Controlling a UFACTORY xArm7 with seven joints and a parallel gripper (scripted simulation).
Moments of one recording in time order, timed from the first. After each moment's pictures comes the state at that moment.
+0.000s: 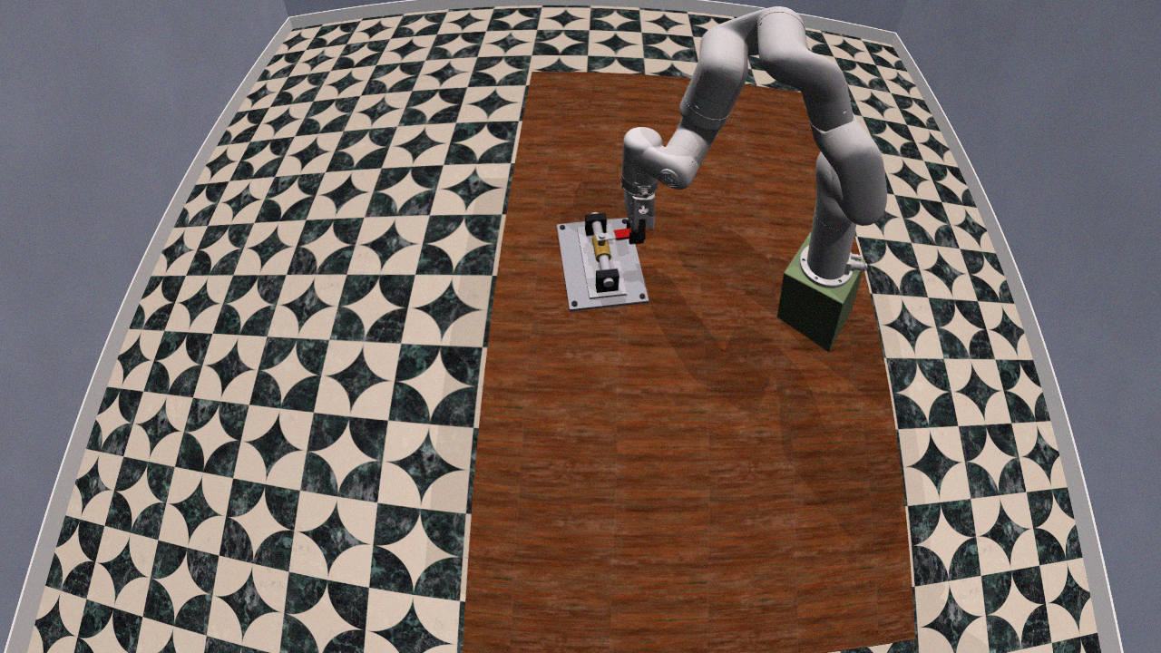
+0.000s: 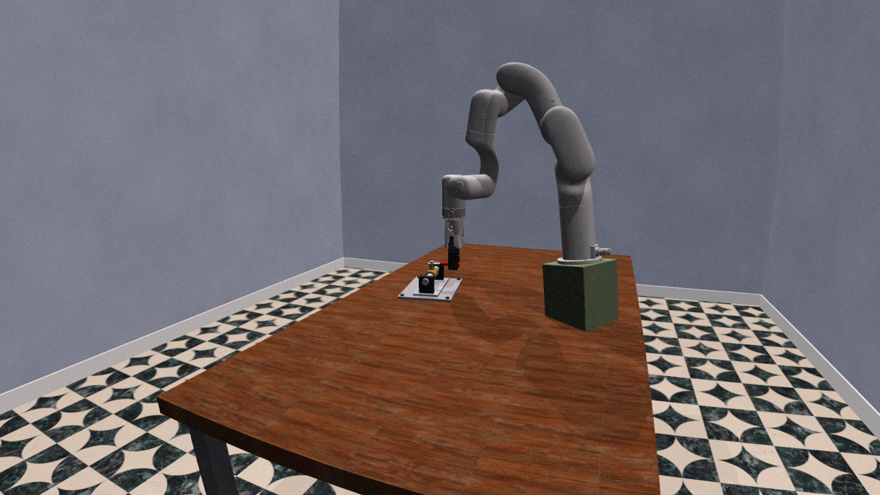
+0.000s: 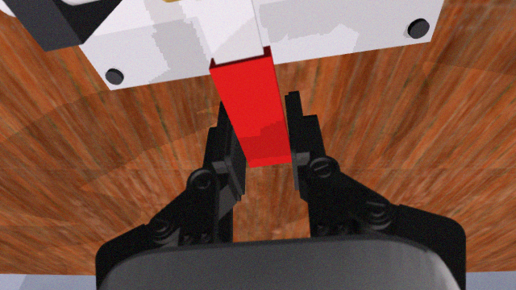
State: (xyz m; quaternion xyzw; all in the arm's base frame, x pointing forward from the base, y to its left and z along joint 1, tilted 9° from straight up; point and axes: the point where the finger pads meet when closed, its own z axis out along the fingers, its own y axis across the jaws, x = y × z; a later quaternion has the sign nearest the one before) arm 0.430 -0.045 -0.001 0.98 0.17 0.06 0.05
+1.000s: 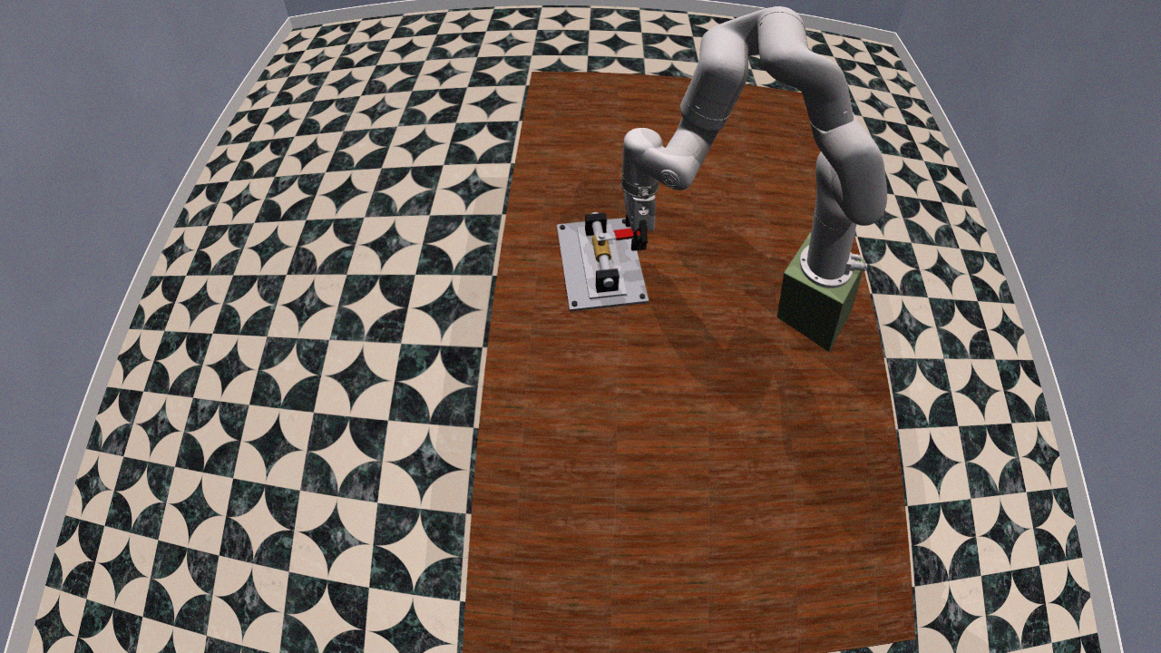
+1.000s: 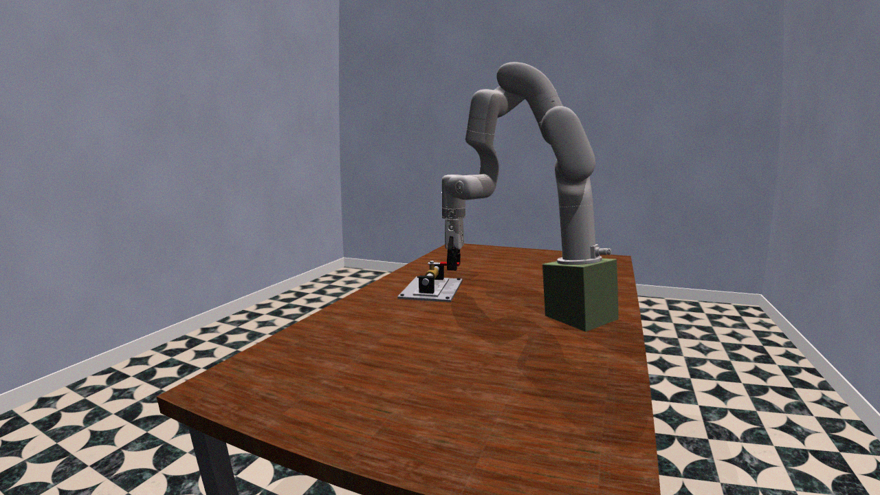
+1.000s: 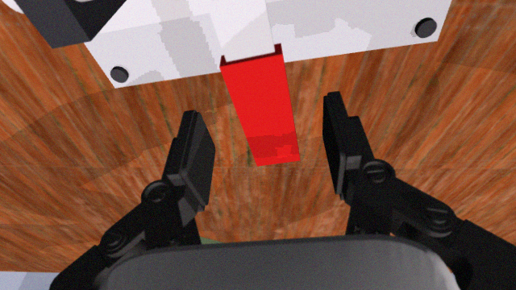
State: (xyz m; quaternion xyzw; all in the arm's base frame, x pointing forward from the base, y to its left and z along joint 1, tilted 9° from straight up) arm 0.429 -0.041 -0.001 0.98 0.17 0.06 0.05
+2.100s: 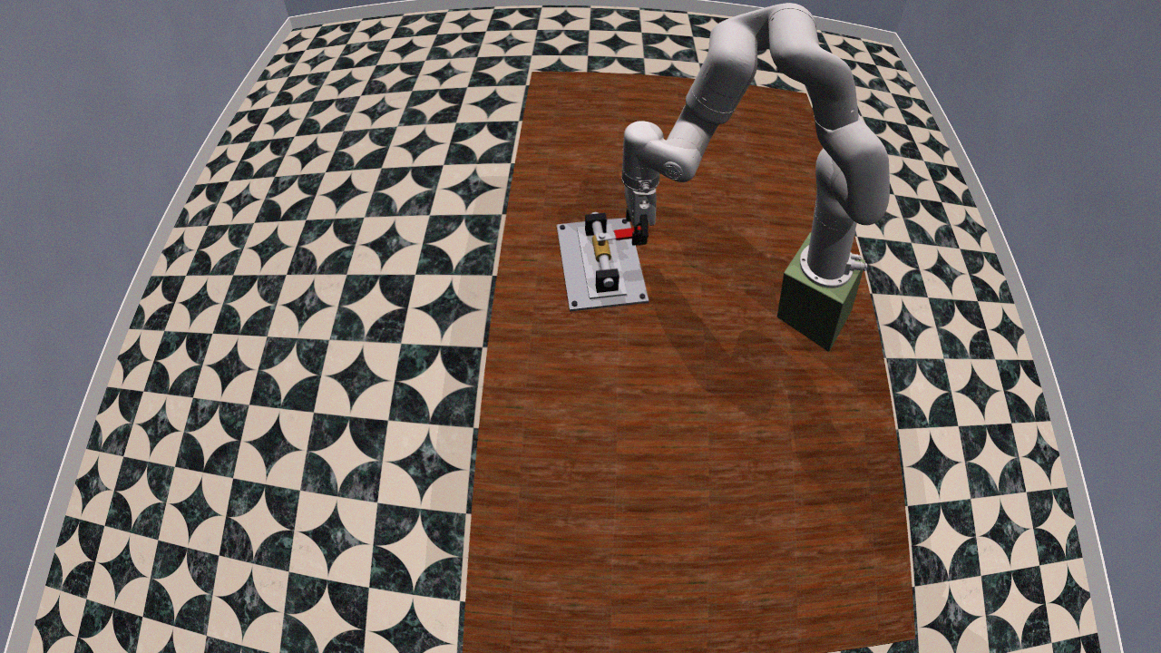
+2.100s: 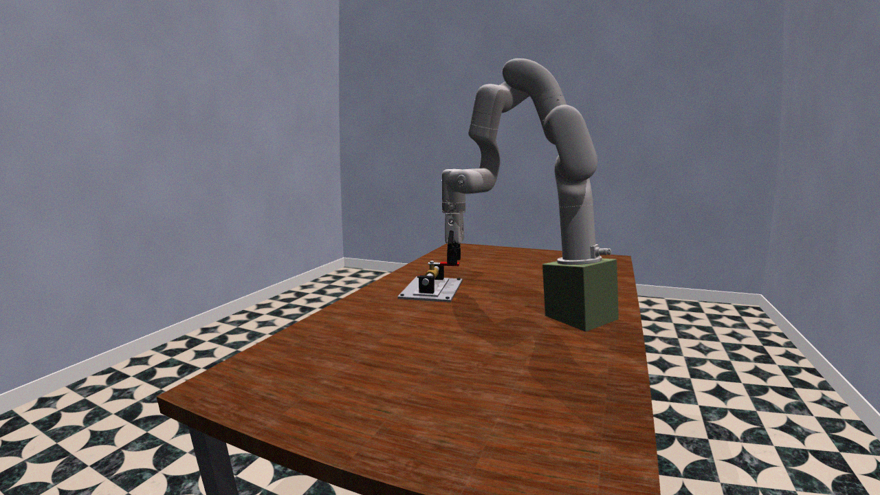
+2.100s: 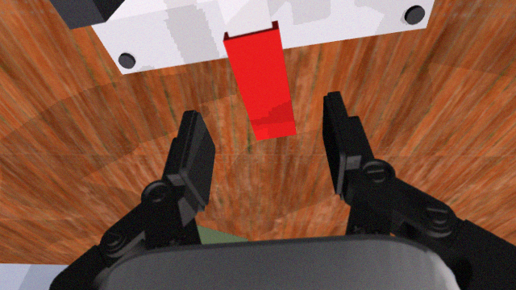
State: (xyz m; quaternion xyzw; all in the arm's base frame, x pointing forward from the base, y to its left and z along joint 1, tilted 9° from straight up) arm 0.426 -0.040 0.017 0.98 0.17 0.06 0.05
